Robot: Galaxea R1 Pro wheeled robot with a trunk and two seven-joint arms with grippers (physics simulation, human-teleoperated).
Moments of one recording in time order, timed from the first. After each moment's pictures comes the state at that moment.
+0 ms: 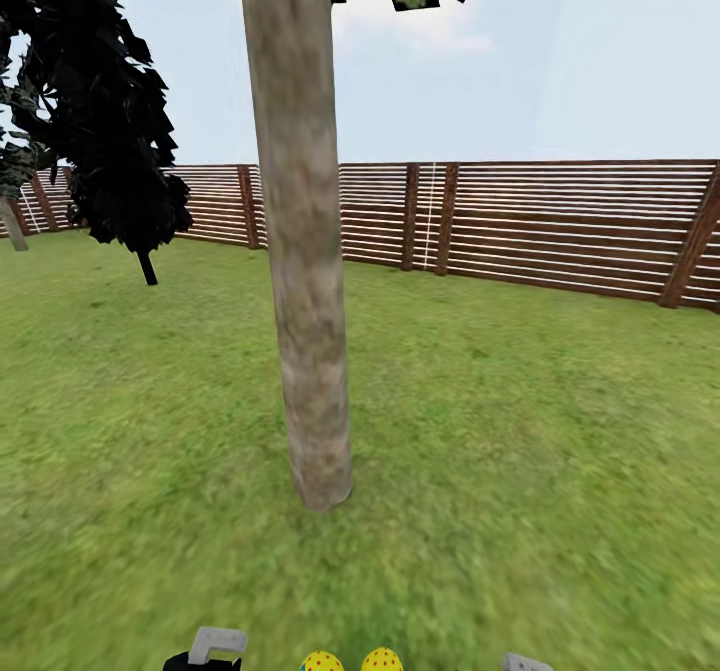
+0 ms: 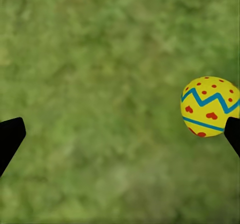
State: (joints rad) left arm -0.33 0.07 -0.20 -0.33 0.10 -0.02 0.08; right arm -0.05 0.00 0.01 -0.83 -0.27 0.20 0.05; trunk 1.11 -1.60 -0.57
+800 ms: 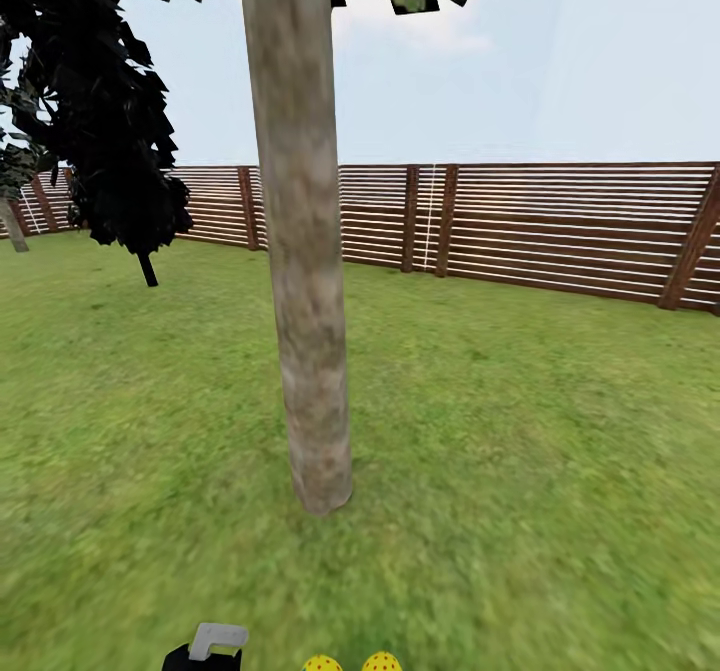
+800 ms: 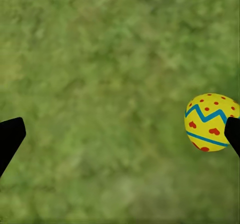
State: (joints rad) left arm -0.33 0.06 -0.20 -0.33 0.10 -0.08 0.12; right arm -0.05 0.00 0.01 -0.69 -0.27 0.10 0.04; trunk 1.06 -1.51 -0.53
